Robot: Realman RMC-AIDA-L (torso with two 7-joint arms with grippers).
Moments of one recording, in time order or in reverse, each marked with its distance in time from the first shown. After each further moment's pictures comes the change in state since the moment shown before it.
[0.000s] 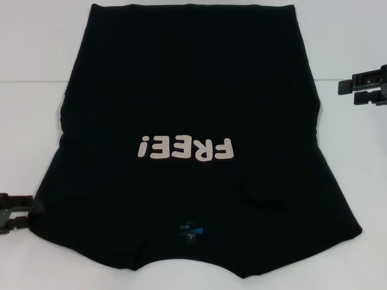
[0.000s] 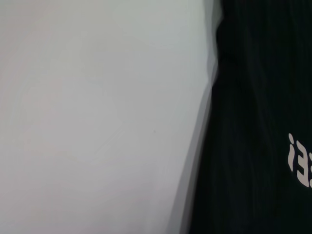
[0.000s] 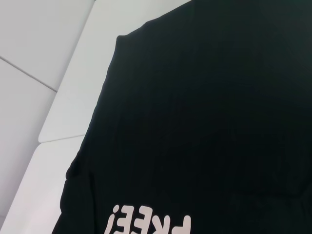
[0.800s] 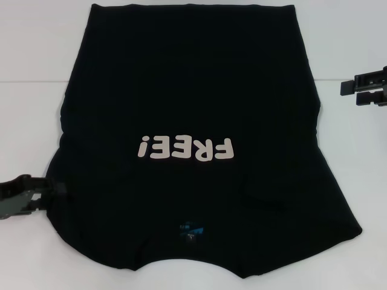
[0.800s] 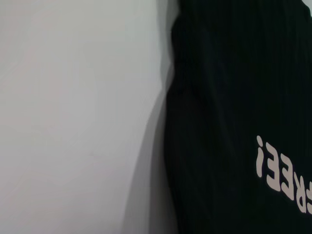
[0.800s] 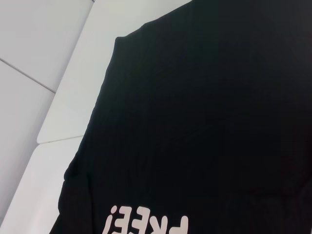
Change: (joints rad) left arm -0.079 0.002 0.006 -0.059 -0.002 -0.029 0.004; right arm -0.006 -0.002 0.005 0.000 0.000 0.001 -0.009
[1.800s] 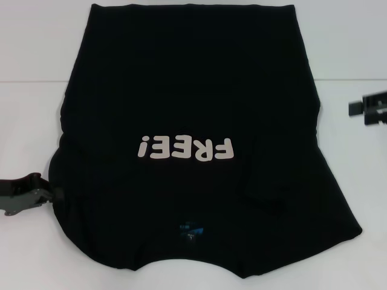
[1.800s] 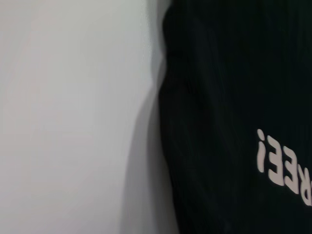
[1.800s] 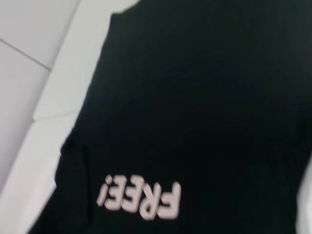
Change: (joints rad) left arm -0.024 0.003 0.057 -0.021 -0.003 -0.033 -0.006; right arm -0.029 -0.013 -0.010 -0.009 -0.036 -0.075 -0.006
